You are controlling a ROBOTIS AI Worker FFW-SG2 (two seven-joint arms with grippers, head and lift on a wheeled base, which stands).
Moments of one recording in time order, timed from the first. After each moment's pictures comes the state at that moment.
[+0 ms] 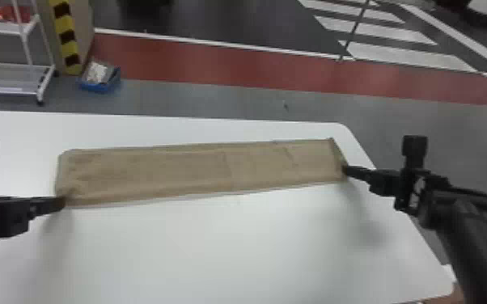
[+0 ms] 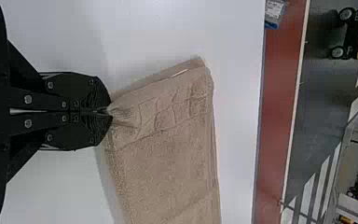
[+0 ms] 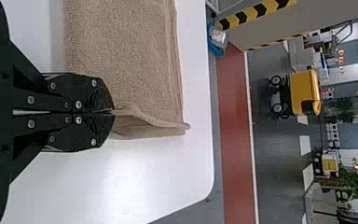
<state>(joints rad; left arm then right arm) -0.07 0.31 0.01 -1.81 0.35 1.09 -0.24 -0.44 -0.50 -0.24 -0.84 -0.10 0.39 0.69</state>
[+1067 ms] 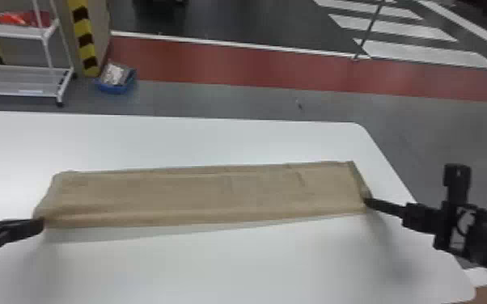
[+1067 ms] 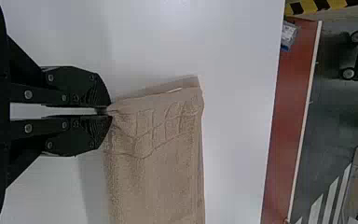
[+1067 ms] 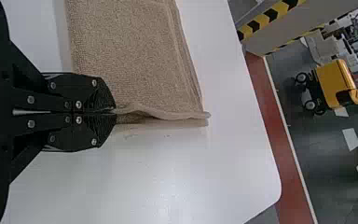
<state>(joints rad) 0.11 0.32 0.19 -2.08 0.35 1.25 -0.28 -0.09 -0.44 -0.46 -1.38 -0.17 0.84 0.74</state>
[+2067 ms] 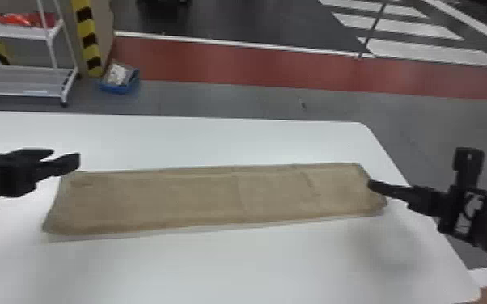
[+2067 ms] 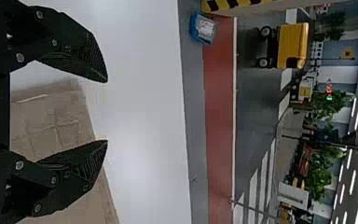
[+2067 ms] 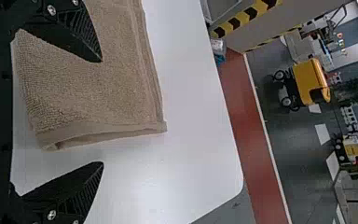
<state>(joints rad) -0.13 0.33 0.03 -1.74 0.25 0.82 -0.32 -0.15 -0.42 -0.48 -1.43 -0.16 0.83 0.71</state>
